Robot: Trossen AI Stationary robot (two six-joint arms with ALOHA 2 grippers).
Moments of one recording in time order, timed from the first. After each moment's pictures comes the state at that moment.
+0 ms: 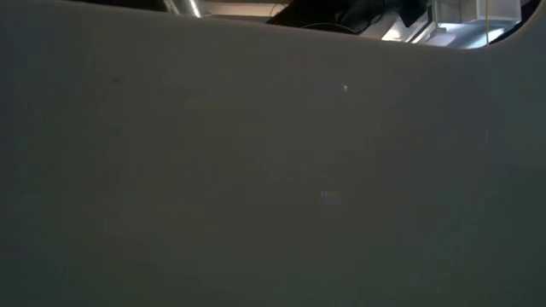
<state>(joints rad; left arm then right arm) -0.46 1.35 0.64 -0.08 -0.45 -0.50 0.11 1.63 1.08 0.12 -0.08 -0.05</state>
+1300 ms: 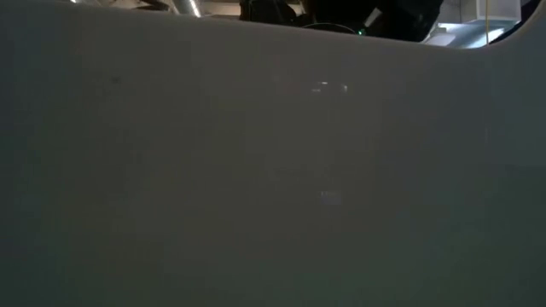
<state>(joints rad) -0.51 1.35 0.45 0.11 -0.59 -0.52 0.14 1.98 1.15 0.53 -0.01 0.02</state>
